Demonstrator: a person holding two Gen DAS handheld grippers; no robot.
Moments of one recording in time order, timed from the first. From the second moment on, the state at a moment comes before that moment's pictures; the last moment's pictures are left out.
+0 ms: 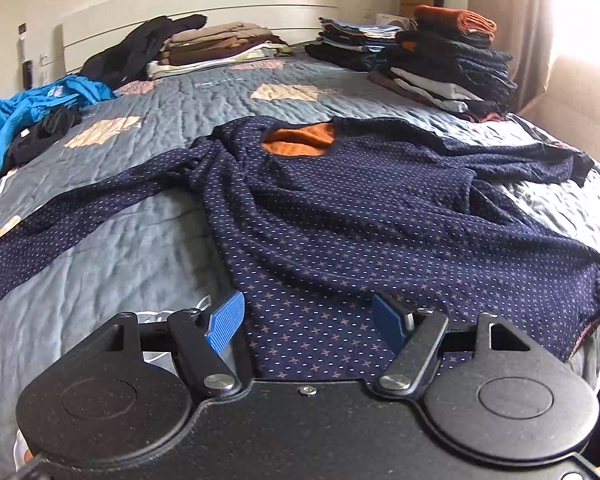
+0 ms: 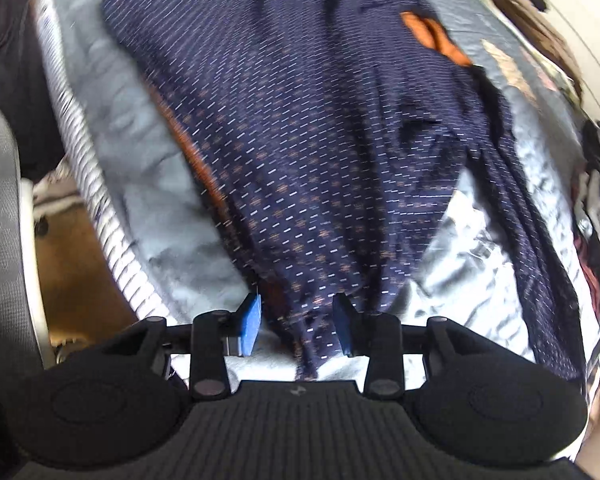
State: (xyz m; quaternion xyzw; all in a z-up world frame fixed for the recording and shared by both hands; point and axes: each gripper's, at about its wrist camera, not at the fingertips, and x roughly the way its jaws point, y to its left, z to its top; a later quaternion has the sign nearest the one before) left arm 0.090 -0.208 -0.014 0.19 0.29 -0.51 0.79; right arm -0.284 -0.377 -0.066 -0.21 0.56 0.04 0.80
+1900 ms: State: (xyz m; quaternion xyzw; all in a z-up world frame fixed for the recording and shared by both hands) left arm 0.111 -0.276 -0.033 0.16 0.35 -0.51 0.77; right arm 0.019 -0.630 -0.098 -0.09 0.50 -0.13 0.85
